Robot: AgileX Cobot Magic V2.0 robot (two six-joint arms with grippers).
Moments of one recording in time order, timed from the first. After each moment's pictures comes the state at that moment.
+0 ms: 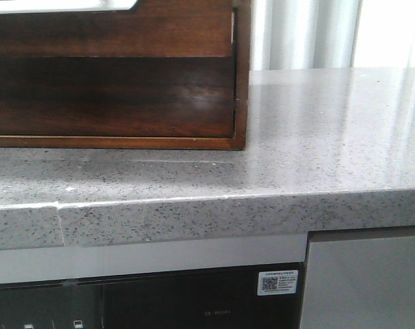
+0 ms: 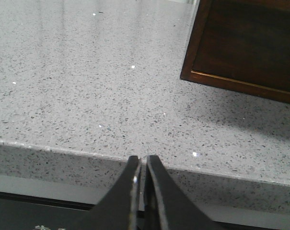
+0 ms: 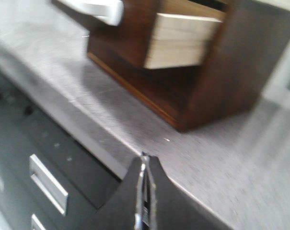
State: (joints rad) left arm 0.09 -0.01 0.00 -0.04 0.33 -0.13; right arm 0.58 0.11 -0.18 0.29 0.27 -0.52
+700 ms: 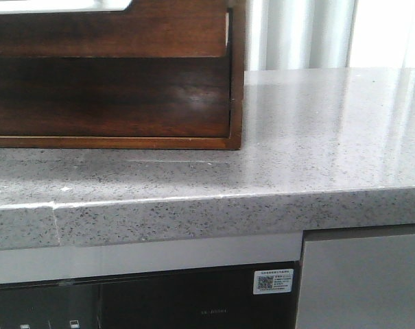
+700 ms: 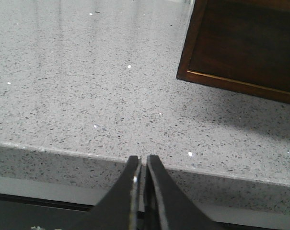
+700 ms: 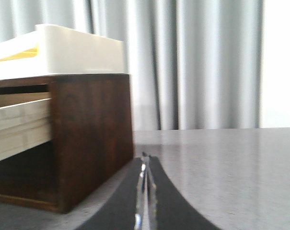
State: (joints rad) left arm 0.09 -0.01 0.00 -0.04 0.33 -0.13; right arm 0.14 -0.01 0.01 -0.14 -0.19 0.20
